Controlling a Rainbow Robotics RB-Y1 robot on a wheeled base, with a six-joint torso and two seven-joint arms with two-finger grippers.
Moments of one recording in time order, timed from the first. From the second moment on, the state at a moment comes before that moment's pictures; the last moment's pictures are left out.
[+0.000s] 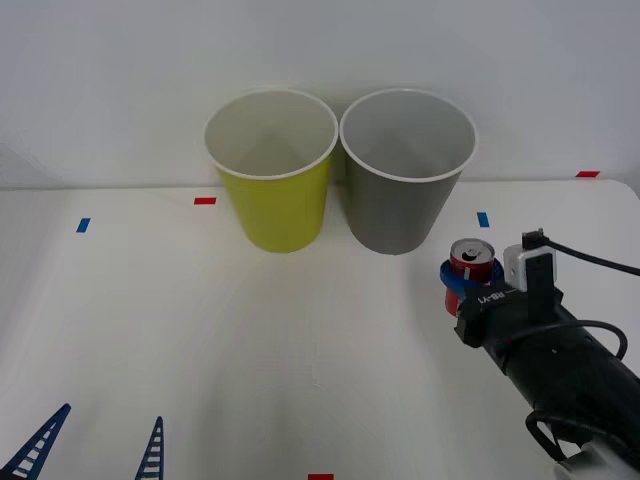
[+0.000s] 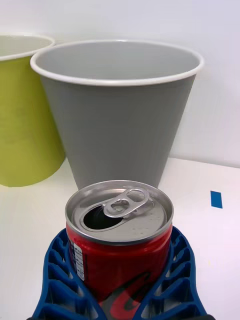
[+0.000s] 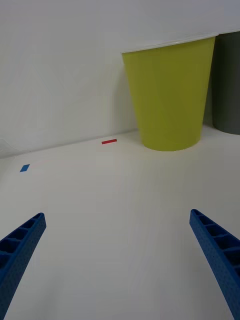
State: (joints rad) right arm 0.32 -0.46 0.26 -2.34 -0.05 0.50 1.31; left arm 1.02 0.24 -0.16 -2.01 -0.12 -0.61 -1.47
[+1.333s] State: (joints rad) right arm -0.44 -0.41 0.06 -2.21 -0.43 0.99 1.29; left arm 1.02 0.24 -0.16 -2.01 -0.12 -0.61 -1.47
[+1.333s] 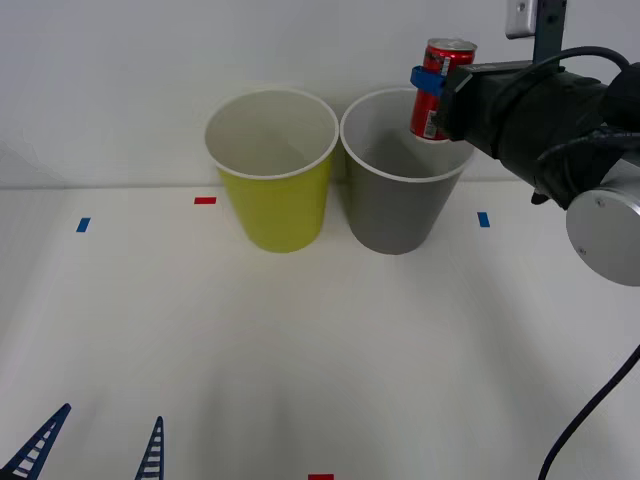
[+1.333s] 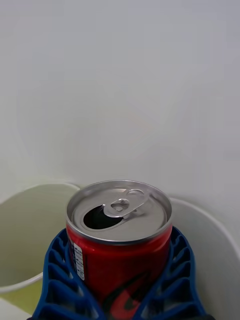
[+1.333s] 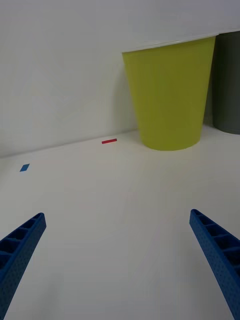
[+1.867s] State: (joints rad) right arm -0.57 -0.46 0.13 -1.85 -0.43 0.63 1.34; left arm 1.02 0.24 -0.16 -2.01 -0.12 -0.61 -1.47
